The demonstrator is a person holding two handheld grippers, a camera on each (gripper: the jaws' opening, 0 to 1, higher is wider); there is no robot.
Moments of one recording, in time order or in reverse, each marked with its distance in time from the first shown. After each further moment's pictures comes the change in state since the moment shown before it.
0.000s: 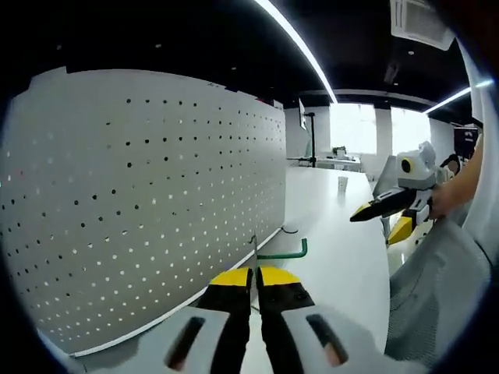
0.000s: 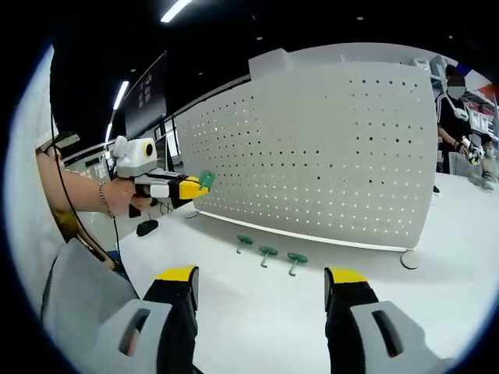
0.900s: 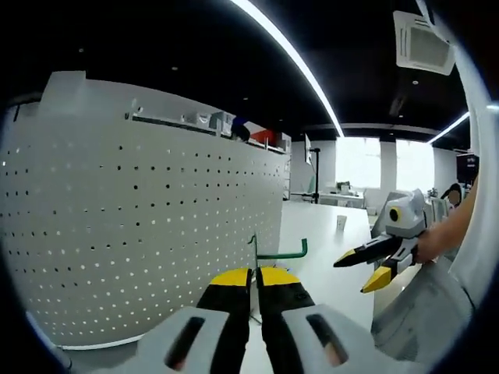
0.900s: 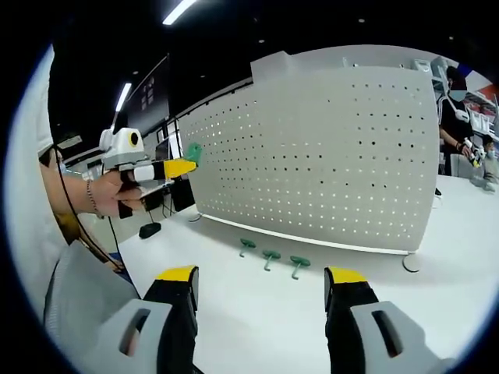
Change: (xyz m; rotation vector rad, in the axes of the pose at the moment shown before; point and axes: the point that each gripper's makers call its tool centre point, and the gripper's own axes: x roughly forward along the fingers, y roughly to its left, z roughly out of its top) left arm -0.023 -0.020 0.049 -0.089 -0.177 0.020; right arm -0.001 0.004 0.004 -0.004 -0.015 0.012
